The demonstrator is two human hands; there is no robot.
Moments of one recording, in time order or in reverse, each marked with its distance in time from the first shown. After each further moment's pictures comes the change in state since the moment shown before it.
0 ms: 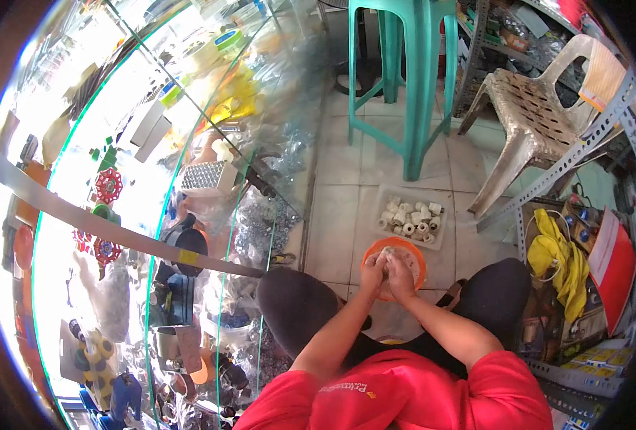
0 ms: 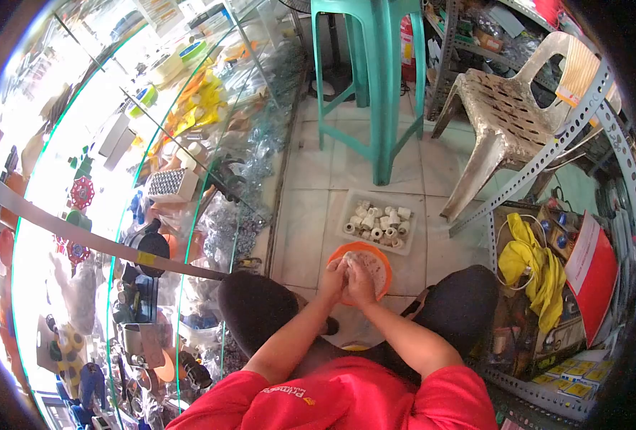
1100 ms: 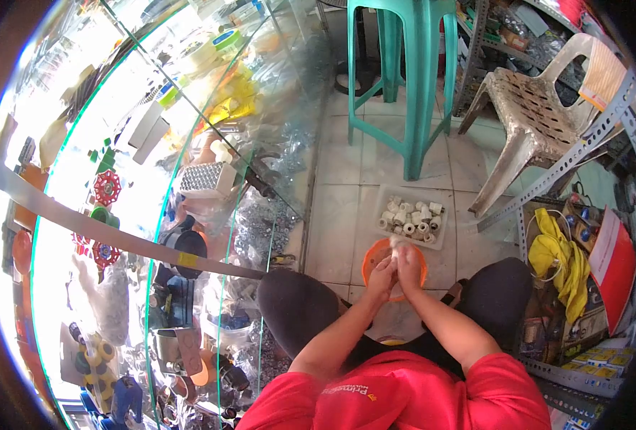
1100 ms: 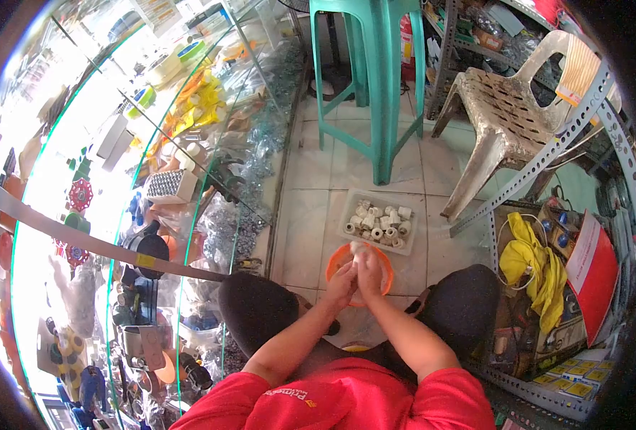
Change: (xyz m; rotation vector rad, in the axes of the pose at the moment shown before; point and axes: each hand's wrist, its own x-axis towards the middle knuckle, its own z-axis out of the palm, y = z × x) left_hand -0.027 0.017 0.039 -0.200 -0.184 -0.151; right_hand 0.026 -0.034 -0.021 0.190 0.132 0.375
